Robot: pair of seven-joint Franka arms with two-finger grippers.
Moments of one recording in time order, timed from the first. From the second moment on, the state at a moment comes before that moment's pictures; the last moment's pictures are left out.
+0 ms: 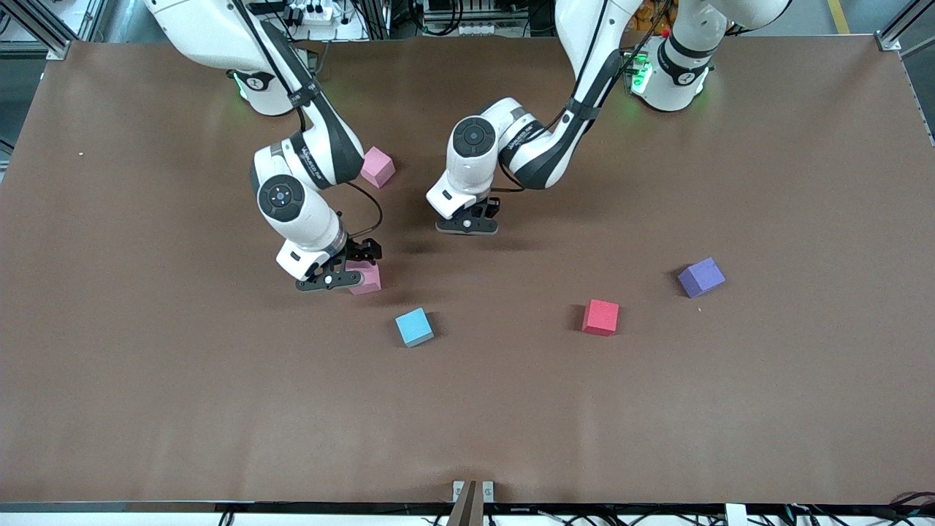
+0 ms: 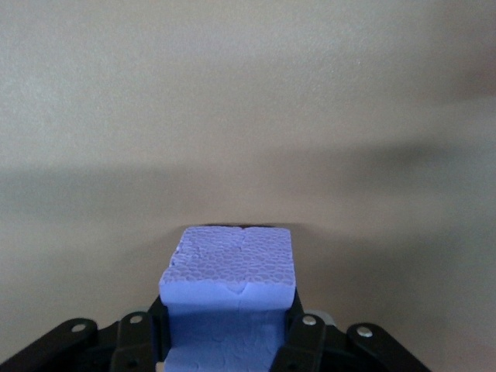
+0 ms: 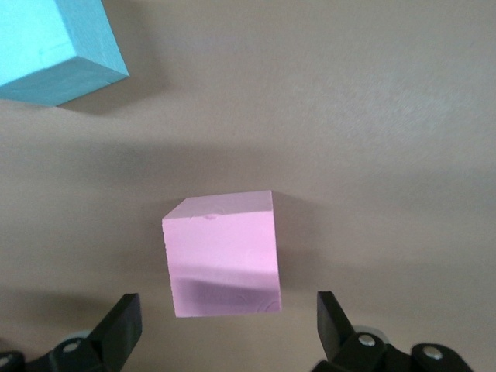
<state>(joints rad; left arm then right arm) -0.94 0.62 0.00 -1.78 -0.15 2.42 -0.79 0.50 0.39 -0.05 -2.05 0.15 2.41 0.26</state>
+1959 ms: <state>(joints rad) -0.95 0.52 0.09 -1.73 -0.20 2.31 -0.87 0.51 0.50 -0.06 -2.00 0.17 2.51 0.25</state>
